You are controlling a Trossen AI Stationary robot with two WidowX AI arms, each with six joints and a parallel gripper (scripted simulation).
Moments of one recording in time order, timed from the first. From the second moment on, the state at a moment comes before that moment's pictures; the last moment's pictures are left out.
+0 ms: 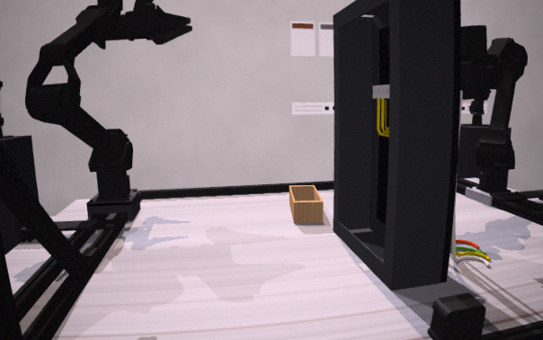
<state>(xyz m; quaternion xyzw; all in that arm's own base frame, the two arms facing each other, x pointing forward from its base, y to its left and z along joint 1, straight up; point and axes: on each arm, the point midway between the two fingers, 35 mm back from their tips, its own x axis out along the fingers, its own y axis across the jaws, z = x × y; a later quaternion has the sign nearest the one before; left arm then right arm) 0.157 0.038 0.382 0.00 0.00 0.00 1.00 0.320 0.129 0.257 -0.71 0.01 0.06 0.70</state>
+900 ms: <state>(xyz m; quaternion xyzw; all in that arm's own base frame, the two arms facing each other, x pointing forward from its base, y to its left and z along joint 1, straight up) 0.157 0.038 0.382 0.00 0.00 0.00 1.00 0.301 0.141 0.257 -0.71 0.00 0.06 0.71</state>
